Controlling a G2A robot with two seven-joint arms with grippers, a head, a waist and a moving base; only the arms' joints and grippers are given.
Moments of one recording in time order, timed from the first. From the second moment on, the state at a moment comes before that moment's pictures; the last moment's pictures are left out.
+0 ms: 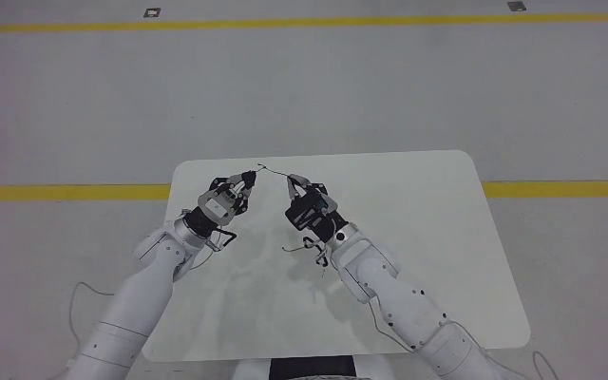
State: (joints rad) left arm 1.41 -1.08 -1.28 -1.54 -1.42 0.27 -0.83; right arm -1.31 -1.29 0.83 -1.68 -1.57 0.06 -0.07
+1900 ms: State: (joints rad) left arm 1.41 -1.08 -1.28 -1.54 -1.42 0.27 -0.83; right arm -1.37 -1.15 0.86 -1.76 -1.57 0.11 -0.01
